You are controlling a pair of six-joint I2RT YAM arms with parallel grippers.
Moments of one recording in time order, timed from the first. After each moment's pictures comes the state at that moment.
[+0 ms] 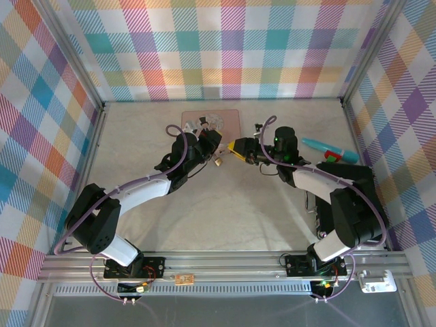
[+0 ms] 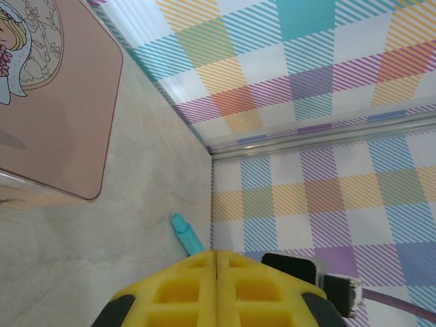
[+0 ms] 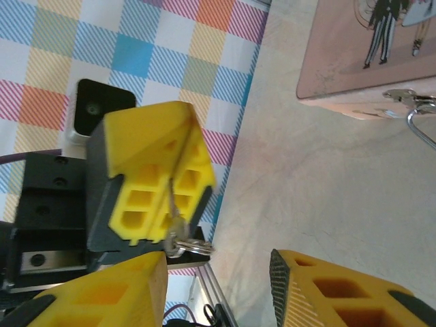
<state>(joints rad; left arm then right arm) -0.63 1.53 0.92 0.44 -0.02 -1.29 0.41 1.53 0.83 0.48 -0.81 1.05</state>
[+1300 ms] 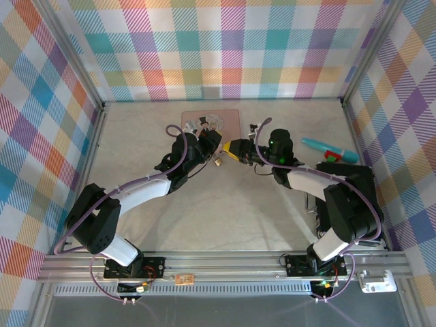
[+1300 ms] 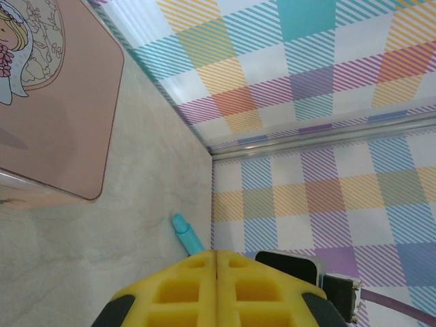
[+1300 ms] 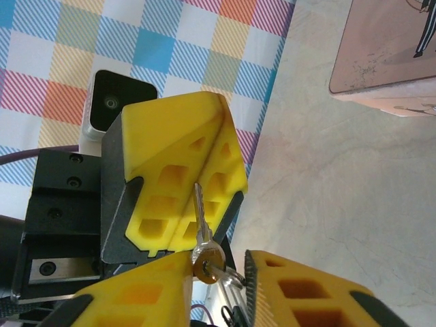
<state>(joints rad) -0.63 1.53 0.92 0.44 -0.02 -1.29 0.46 1.59 0.82 0.64 -0.81 1.14</state>
